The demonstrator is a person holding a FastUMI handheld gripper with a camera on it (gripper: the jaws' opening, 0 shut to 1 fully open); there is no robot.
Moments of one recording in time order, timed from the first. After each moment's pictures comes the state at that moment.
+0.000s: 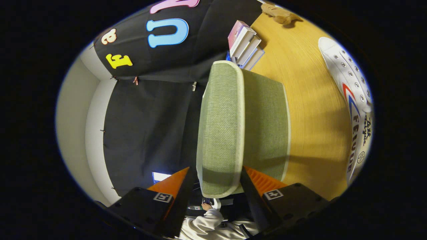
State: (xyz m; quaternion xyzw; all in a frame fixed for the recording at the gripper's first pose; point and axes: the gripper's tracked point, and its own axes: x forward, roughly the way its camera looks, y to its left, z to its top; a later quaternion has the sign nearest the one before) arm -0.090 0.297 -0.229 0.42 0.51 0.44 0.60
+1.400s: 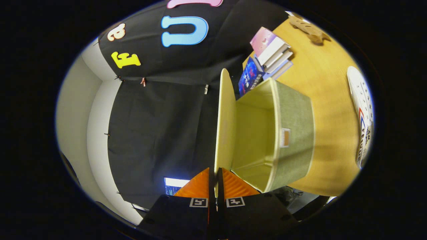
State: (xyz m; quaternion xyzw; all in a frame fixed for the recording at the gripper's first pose) arm -0.082 0.346 -0.083 0.42 0.50 0.46 0.61
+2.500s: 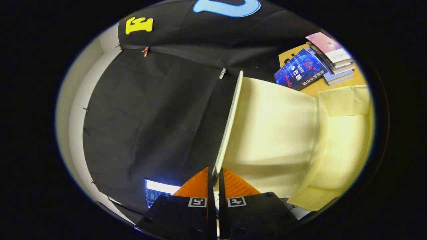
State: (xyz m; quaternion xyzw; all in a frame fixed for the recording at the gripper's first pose) arm -0.122 0.608 -0.074 0.31 0.49 0.48 0.65
